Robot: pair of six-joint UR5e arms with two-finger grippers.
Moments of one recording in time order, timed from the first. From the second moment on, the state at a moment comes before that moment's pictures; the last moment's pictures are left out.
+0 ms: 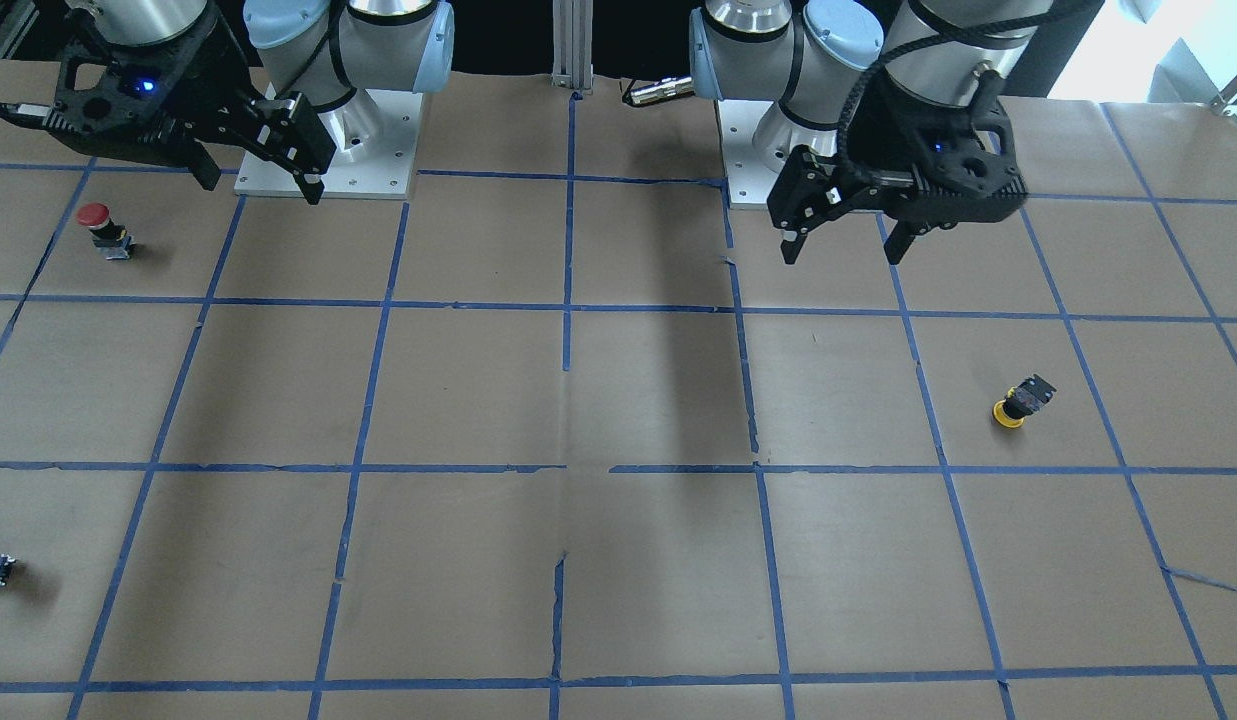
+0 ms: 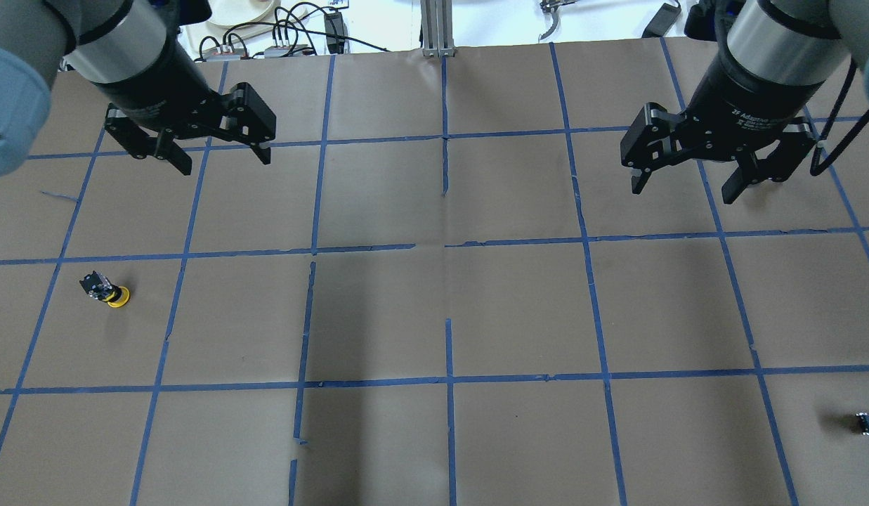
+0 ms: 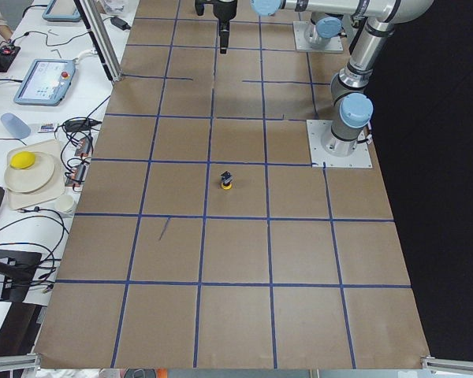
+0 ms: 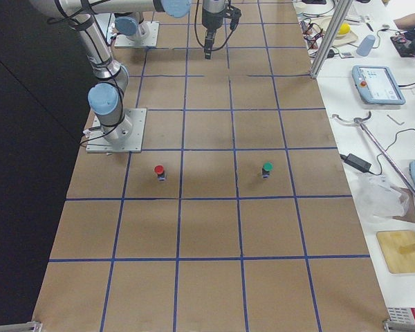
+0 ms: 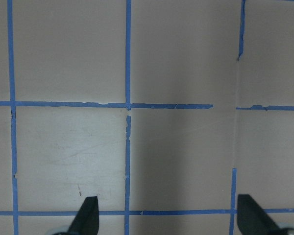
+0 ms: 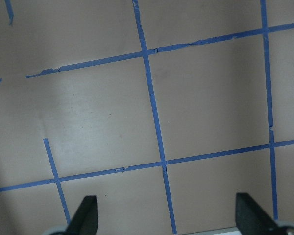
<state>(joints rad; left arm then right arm) -1.51 -1.54 -1.58 -1.54 1.53 -0.03 1.52 -1.67 1.60 -1.44 -1.54 0.12</state>
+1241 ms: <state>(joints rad) -0.94 -1.75 -1.99 -0.96 1.55 0.82 1.52 -1.70 1.65 -1.45 -1.54 0.12</state>
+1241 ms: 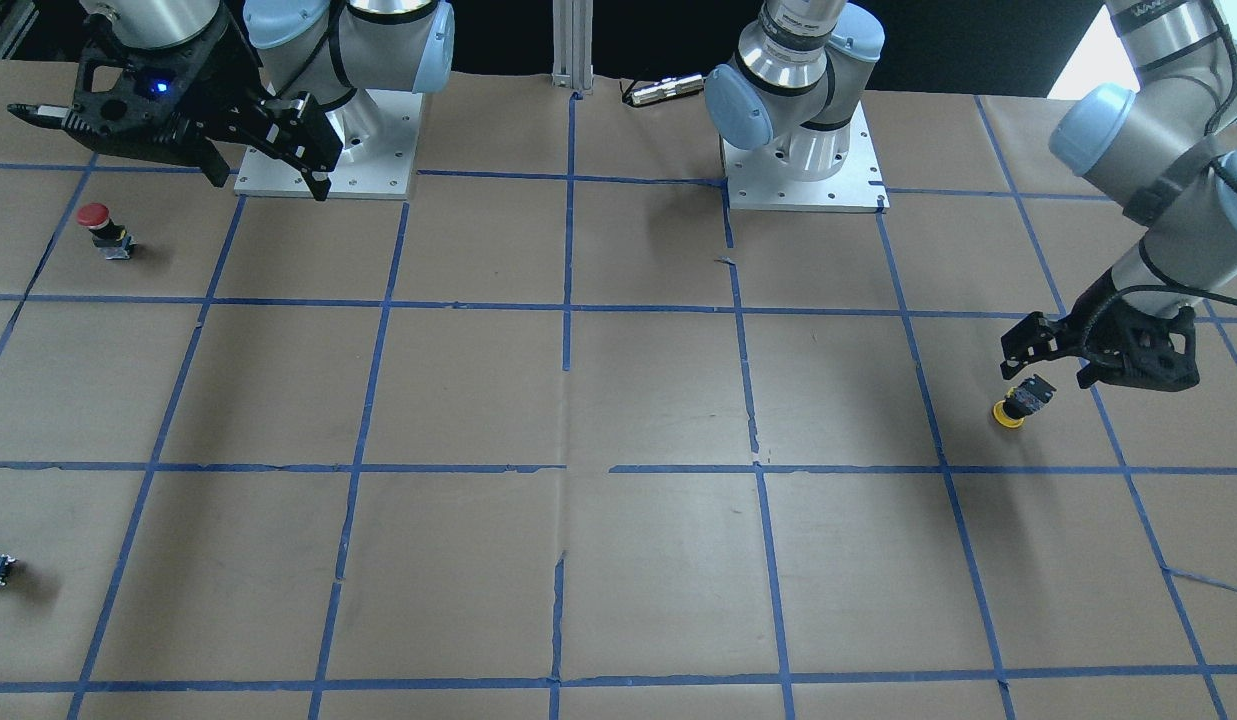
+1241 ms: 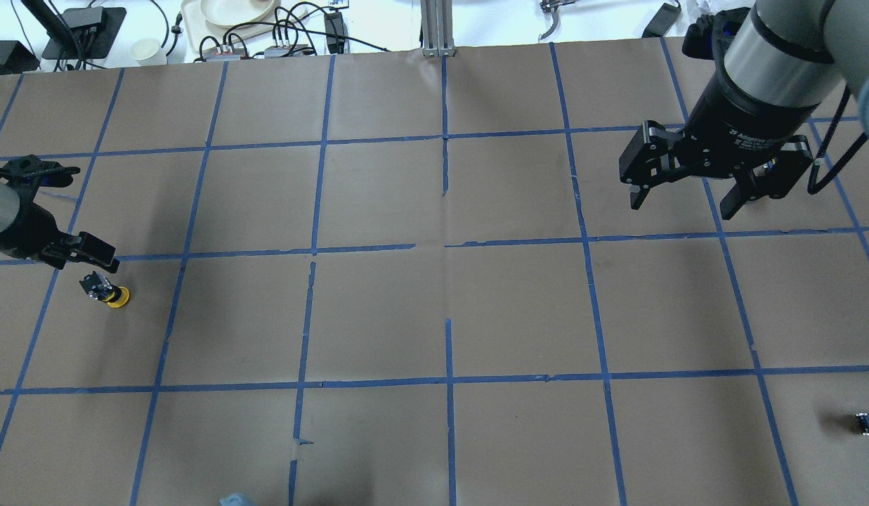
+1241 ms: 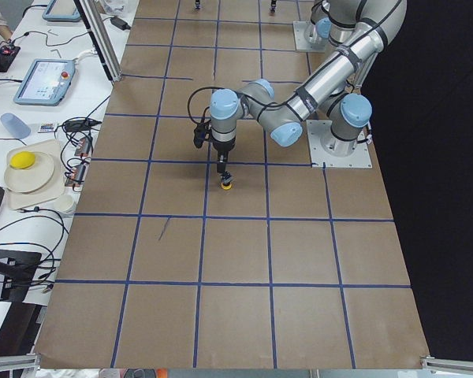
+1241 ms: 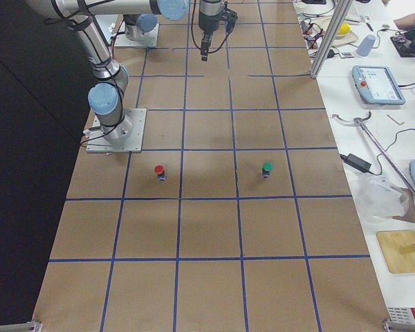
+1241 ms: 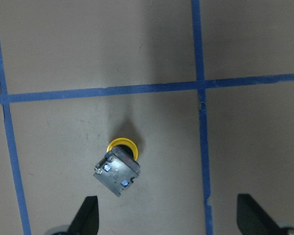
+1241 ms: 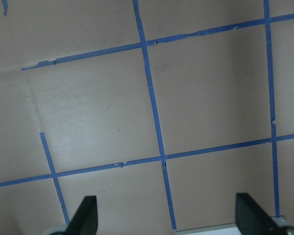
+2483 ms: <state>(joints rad) -0.91 -1.81 -2.04 -0.89 1.61 1.44 1.52 -1.70 1.65 -1.45 -1.54 0.13</state>
